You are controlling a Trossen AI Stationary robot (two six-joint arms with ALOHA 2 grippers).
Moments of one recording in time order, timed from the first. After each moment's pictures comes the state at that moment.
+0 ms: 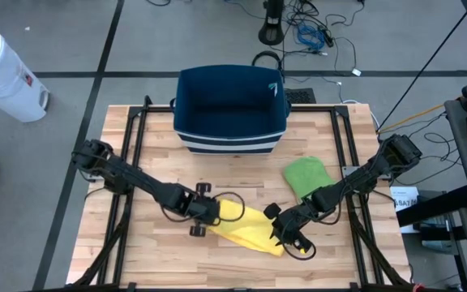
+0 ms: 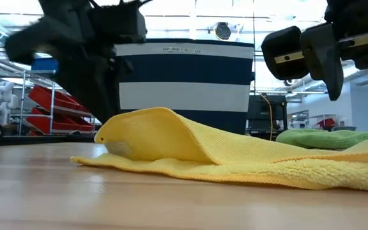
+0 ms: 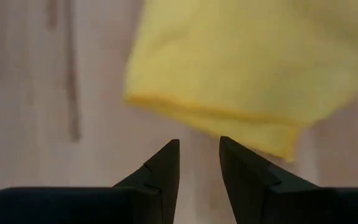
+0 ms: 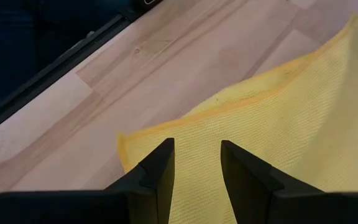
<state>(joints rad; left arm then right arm) -0.37 1.67 1.03 -0.53 -0.20 -0.20 0.48 1.55 0.78 -0.03 -0.15 -0.17</state>
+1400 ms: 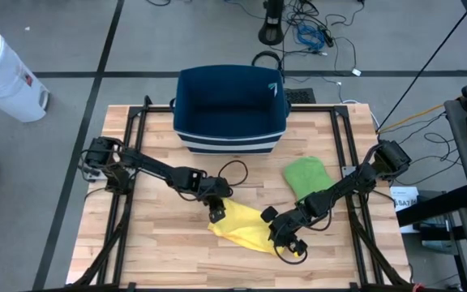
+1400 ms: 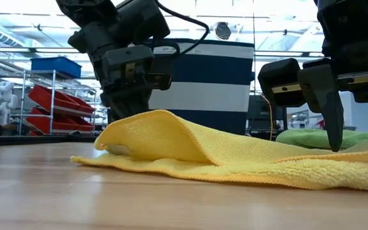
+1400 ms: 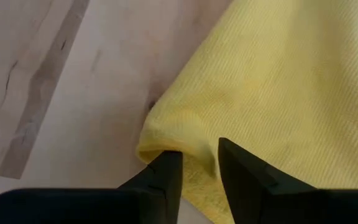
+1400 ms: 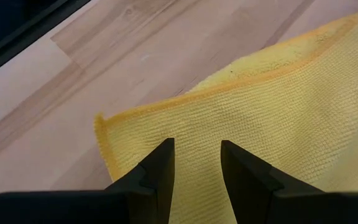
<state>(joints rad) -0.12 1.76 0.93 -0.18 0.14 -0.52 0.48 1.68 0.78 0.03 -0.15 -0.19</state>
